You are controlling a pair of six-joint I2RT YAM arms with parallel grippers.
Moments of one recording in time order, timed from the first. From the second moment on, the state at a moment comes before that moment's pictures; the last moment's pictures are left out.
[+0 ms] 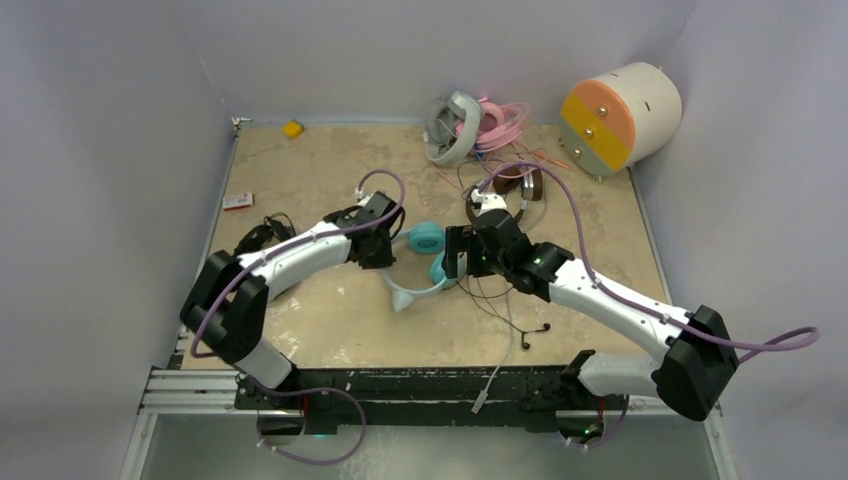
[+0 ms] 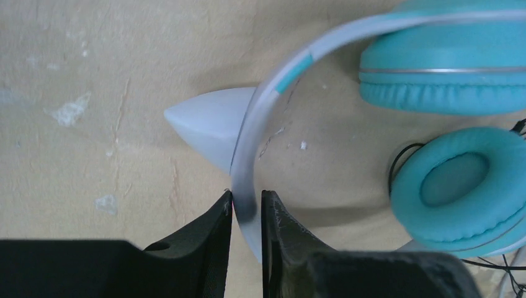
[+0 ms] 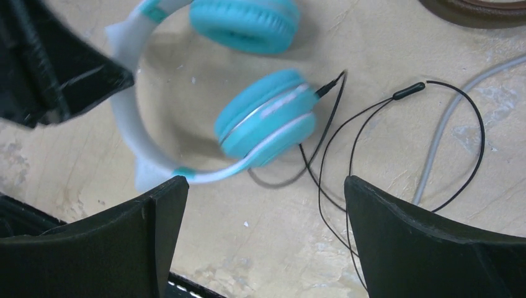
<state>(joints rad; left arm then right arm) -0.64 1.53 0.99 -0.57 -0.21 -0.76 0.78 1.25 0.90 -0.42 0.17 0.55</state>
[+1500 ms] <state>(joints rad) -0.64 1.62 1.09 -0.72 -0.22 -0.89 0.78 0.85 0.75 -0.35 0.13 0.42</state>
